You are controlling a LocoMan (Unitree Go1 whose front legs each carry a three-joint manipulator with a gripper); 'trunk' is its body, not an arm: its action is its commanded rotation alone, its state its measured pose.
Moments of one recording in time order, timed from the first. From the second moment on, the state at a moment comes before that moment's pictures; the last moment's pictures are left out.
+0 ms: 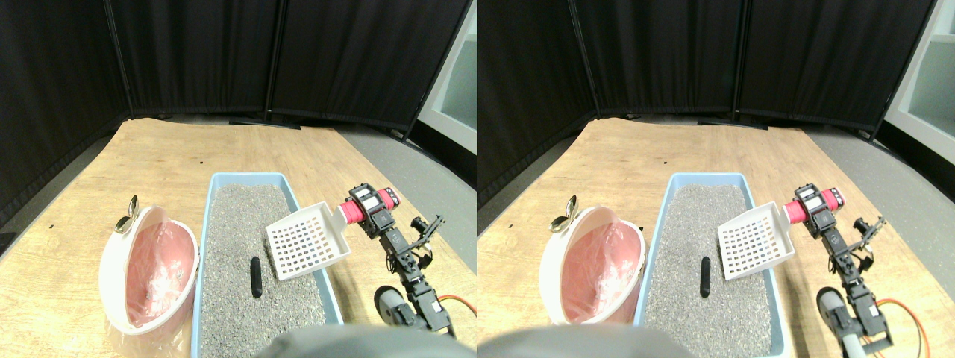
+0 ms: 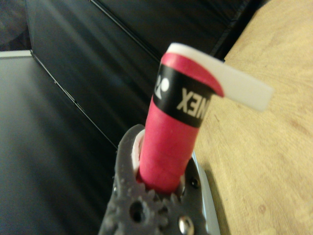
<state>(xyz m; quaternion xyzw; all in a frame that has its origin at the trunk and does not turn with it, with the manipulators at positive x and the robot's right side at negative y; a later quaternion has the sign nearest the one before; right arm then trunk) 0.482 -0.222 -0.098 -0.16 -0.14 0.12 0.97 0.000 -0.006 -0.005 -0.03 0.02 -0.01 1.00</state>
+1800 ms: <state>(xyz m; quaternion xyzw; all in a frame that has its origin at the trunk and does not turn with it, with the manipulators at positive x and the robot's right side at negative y) 0.502 -0.185 -0.102 -0.31 -0.10 0.22 0.92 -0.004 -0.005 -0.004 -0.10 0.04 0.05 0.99</state>
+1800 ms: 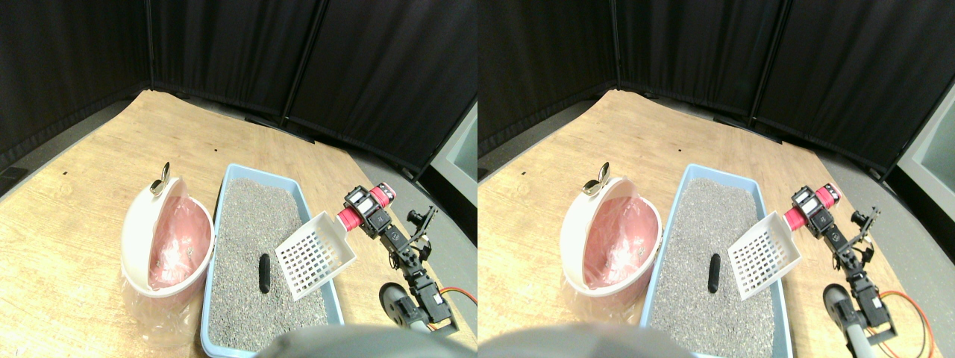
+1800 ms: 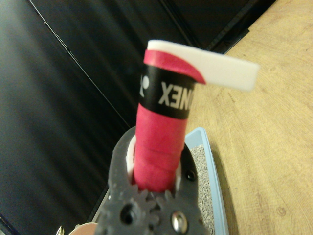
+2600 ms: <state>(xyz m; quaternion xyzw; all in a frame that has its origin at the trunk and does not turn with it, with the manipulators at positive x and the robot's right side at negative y) 0.480 -0.129 -0.148 -0.25 -0.06 0.23 0.94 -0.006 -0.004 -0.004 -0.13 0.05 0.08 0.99</state>
